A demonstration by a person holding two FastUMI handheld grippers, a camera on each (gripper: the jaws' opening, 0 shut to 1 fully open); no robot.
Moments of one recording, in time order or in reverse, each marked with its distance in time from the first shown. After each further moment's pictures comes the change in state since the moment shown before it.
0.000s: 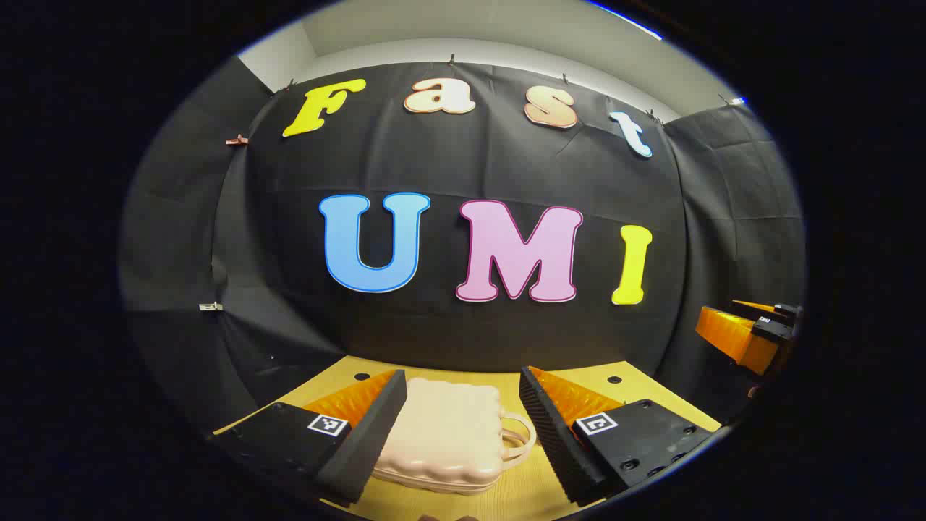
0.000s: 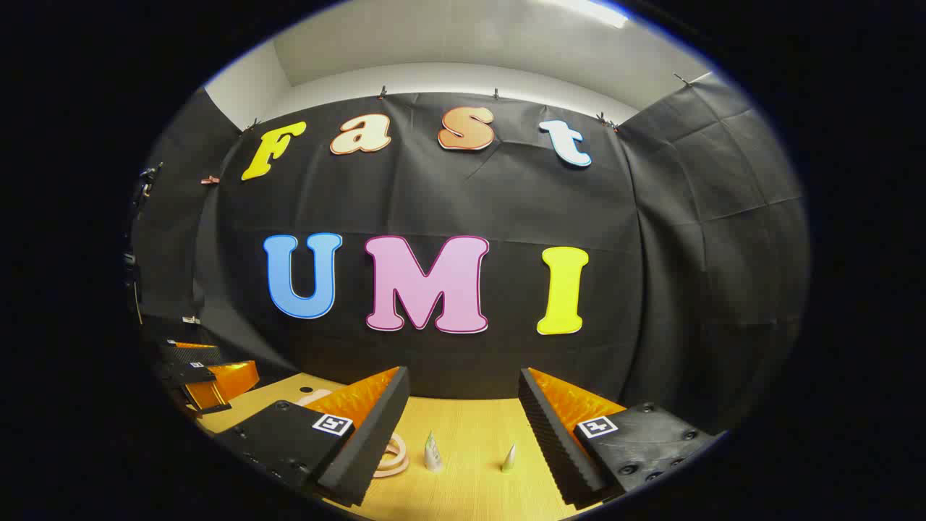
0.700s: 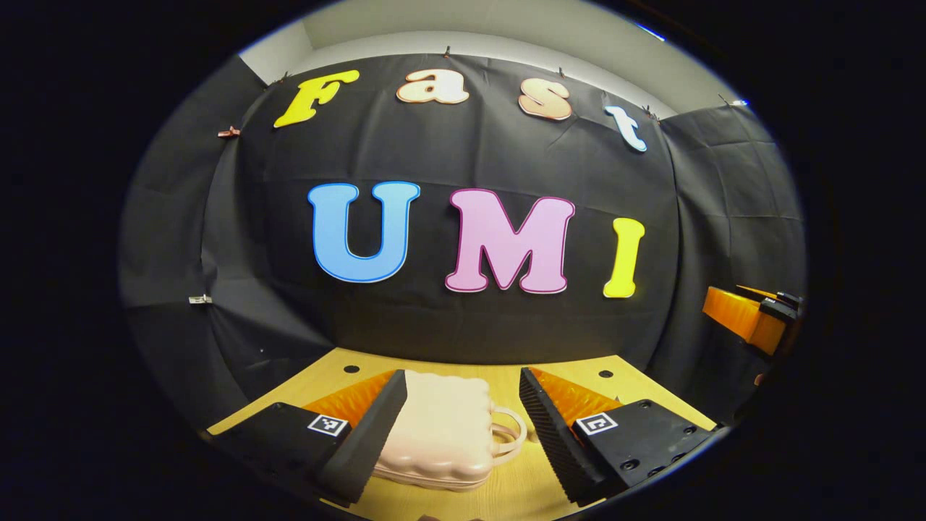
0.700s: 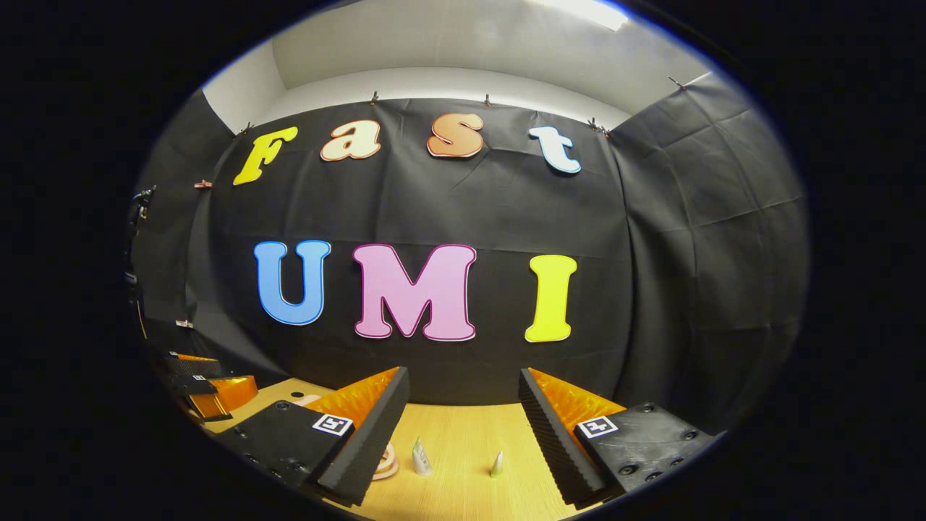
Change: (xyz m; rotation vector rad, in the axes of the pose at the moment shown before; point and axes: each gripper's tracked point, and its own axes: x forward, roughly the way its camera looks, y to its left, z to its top) left arm 0.008 -0.016 -0.015 -0.008 0.048 -0.050; right arm 0.000 -0.023 0.010 -0.010 -0.023 -0.035
